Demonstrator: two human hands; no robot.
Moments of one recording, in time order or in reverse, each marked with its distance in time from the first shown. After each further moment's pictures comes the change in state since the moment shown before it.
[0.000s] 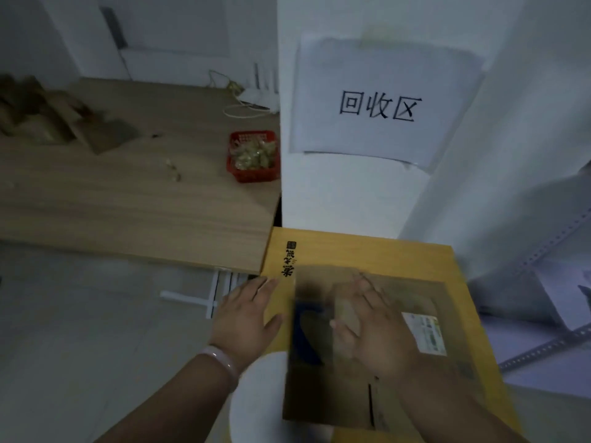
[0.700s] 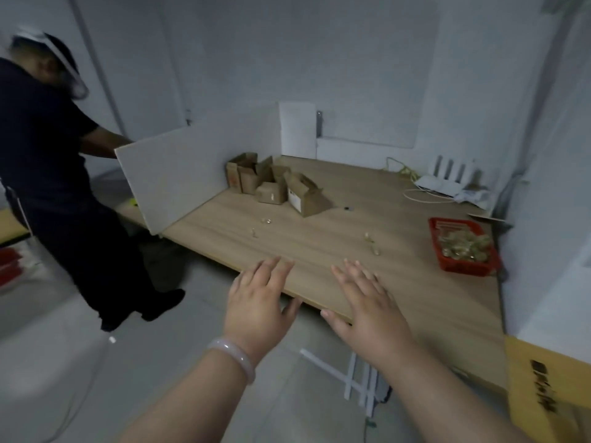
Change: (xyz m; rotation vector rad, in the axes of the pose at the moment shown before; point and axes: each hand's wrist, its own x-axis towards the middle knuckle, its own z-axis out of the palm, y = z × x) left_hand -0.117 -0.367 -0.275 0.172 0.545 -0.296; right_hand 0.160 -0.504 0.054 0.067 0.174 -0.512
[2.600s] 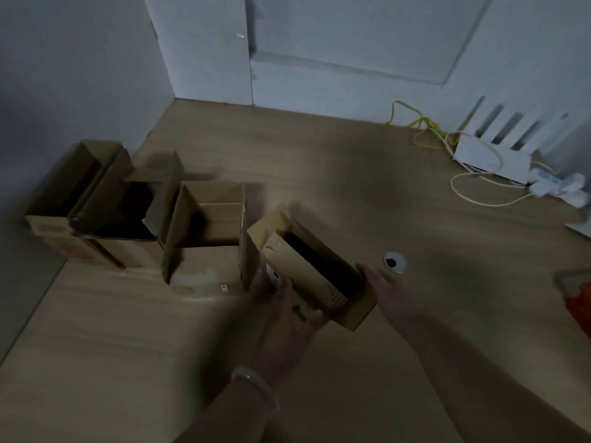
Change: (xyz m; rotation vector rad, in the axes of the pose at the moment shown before) left_hand 0.596 -0.300 0.476 -0.941 -0.860 -0.296; right_hand 0.657 0.256 0.341 0.635 -0.081 1.084
